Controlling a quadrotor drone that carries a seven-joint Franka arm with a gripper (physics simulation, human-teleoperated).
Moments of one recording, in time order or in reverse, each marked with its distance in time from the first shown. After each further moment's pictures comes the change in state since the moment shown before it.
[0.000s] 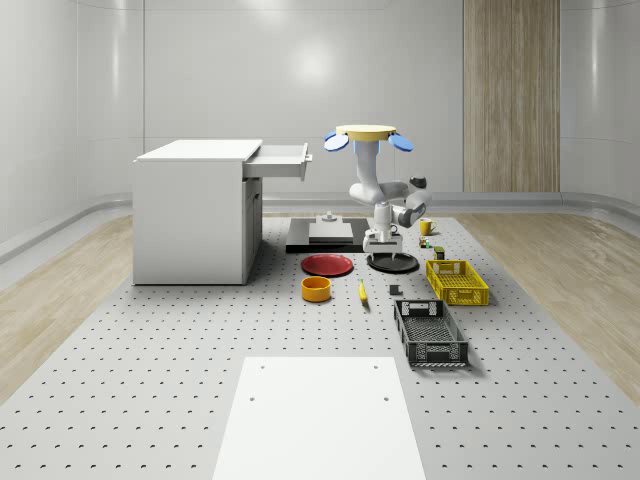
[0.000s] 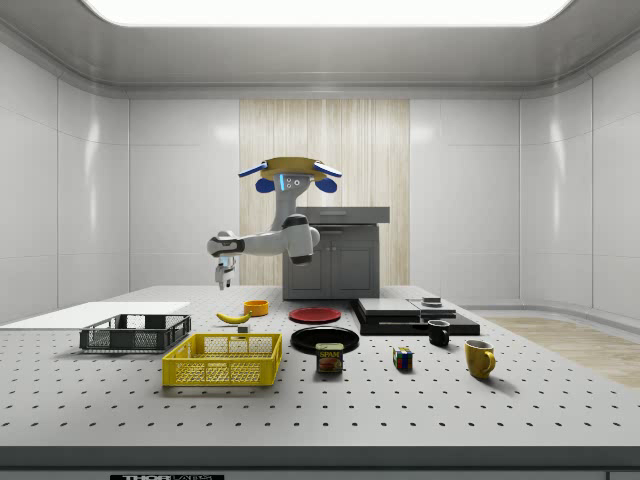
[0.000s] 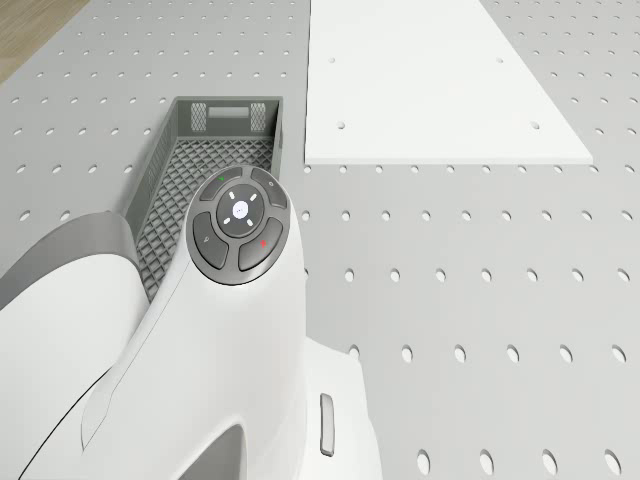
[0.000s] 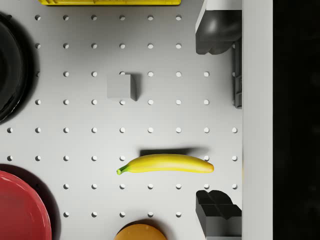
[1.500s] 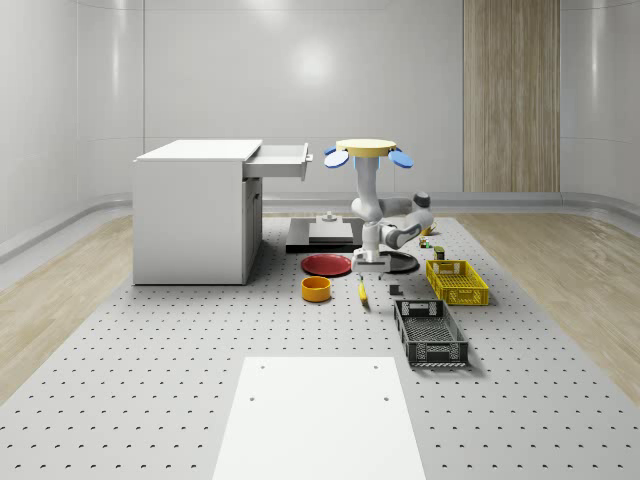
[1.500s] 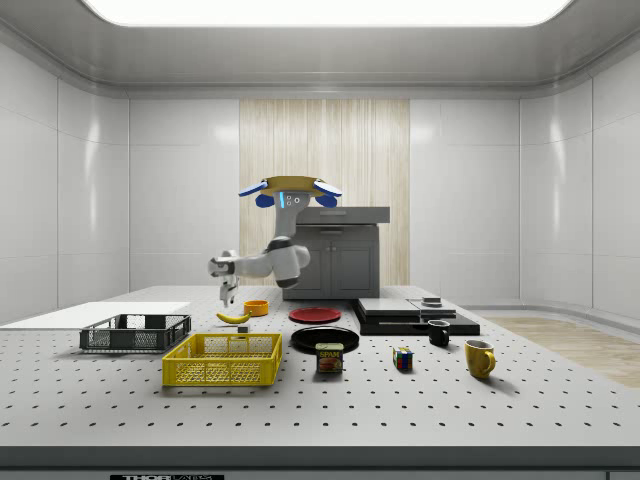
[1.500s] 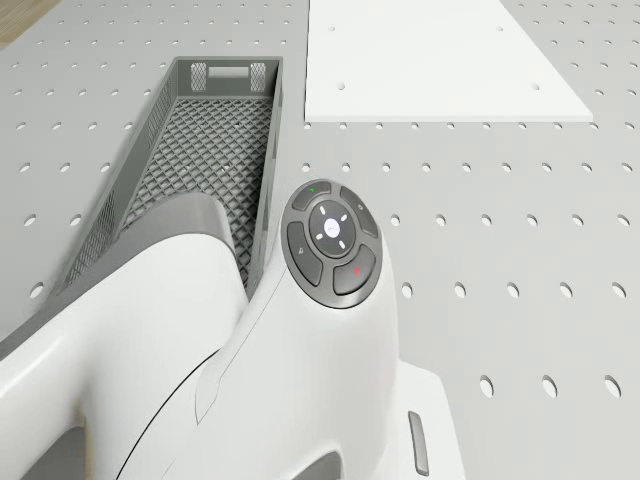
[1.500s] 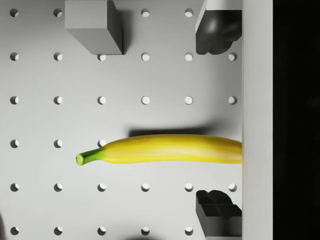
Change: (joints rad) arm 0.207 0.004 0.066 -0.004 0.065 0.014 -0.214
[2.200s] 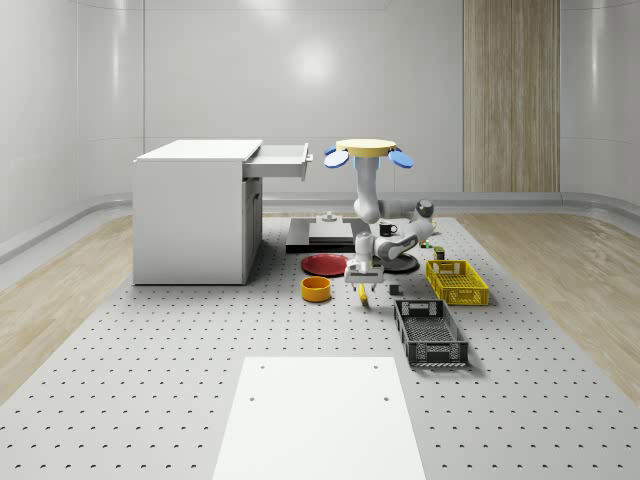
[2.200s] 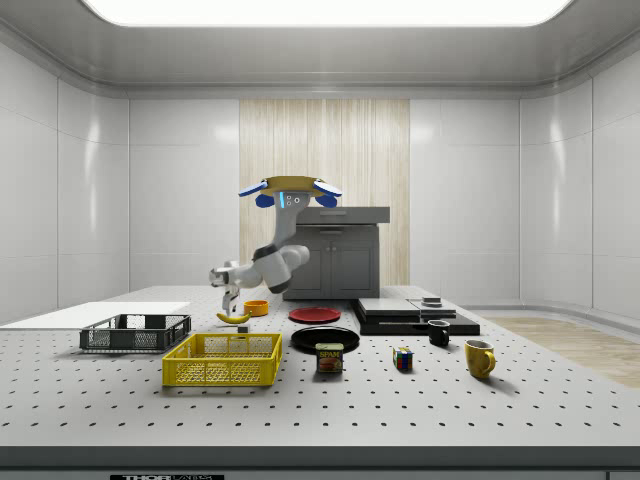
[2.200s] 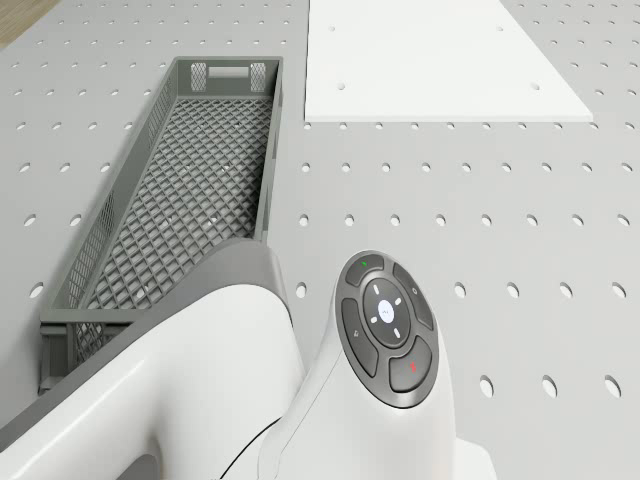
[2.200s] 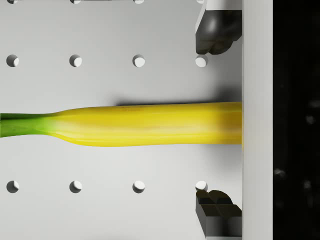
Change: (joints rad) arm 0.147 0.033 0.194 0.065 0.190 0.043 -0.104
